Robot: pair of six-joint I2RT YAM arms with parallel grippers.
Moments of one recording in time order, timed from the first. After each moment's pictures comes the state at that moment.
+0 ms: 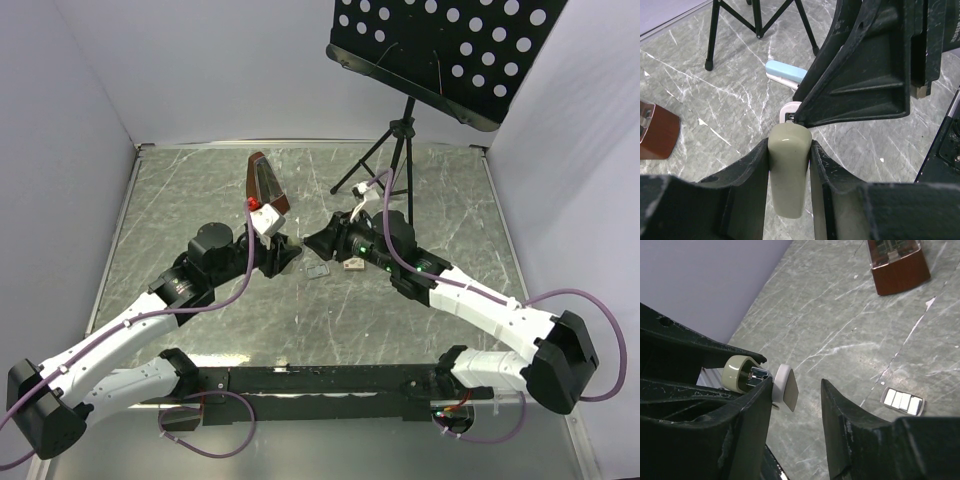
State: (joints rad) left arm -0.73 0.92 0.77 -0.03 0.19 -0.04; right arm 0.77 1.17 0.84 0.12 -0.12 0.60
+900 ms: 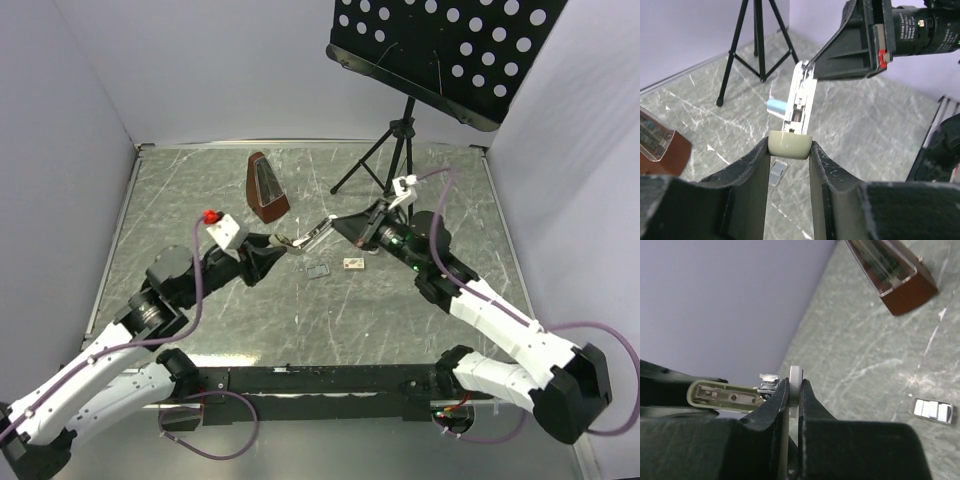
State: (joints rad) left arm -0.74 0.70 0.74 -0.03 0.14 -0.08; right arm 0.62 1.04 0.75 0.21 -0.18 0.86
